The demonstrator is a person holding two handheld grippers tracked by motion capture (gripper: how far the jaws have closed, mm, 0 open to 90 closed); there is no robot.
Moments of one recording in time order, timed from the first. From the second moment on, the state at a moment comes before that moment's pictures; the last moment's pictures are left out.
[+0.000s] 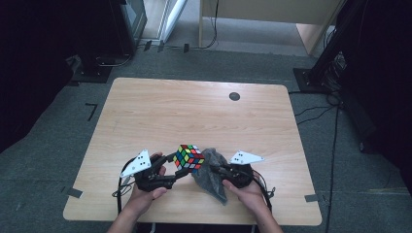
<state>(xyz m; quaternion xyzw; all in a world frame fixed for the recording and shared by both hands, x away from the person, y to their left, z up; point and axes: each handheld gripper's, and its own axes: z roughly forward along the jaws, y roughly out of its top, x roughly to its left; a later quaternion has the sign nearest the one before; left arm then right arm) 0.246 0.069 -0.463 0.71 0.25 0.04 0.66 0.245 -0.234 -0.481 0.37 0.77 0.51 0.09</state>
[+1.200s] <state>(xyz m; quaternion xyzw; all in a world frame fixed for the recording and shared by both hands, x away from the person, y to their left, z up) 0.249 0.080 -0.459 0.68 0.27 0.04 0.68 0.205 -0.199 -0.457 0.21 0.80 0.54 0.15</state>
